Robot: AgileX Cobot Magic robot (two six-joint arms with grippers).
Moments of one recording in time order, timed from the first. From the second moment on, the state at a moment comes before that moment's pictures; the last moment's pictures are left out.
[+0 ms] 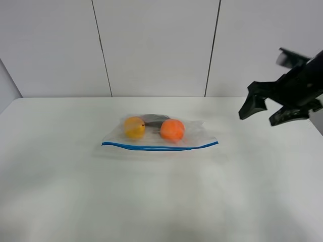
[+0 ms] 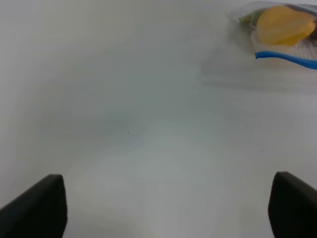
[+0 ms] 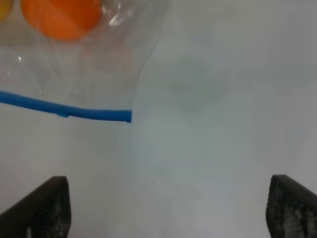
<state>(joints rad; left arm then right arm) 0.02 -0.01 -0.50 -0.01 1.07 0.00 0.00 1.59 -1.16 0.44 1.00 -0.19</state>
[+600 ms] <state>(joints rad) 0.02 -0.01 -0.50 -0.01 1.07 0.00 0.00 2.03 -1.17 0.92 0.99 -0.48</state>
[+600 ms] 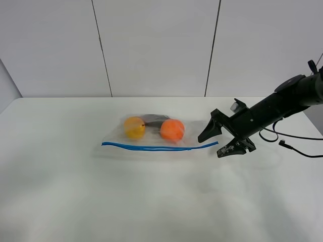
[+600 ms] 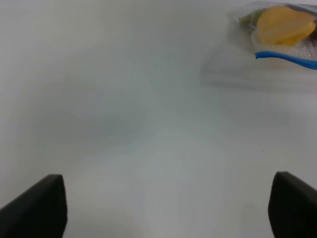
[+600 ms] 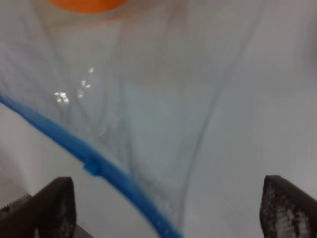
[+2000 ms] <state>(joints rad) 0.02 -0.01 -0.50 -0.01 1.07 0.00 0.00 2.06 -1.17 1.02 1.03 -0.53</state>
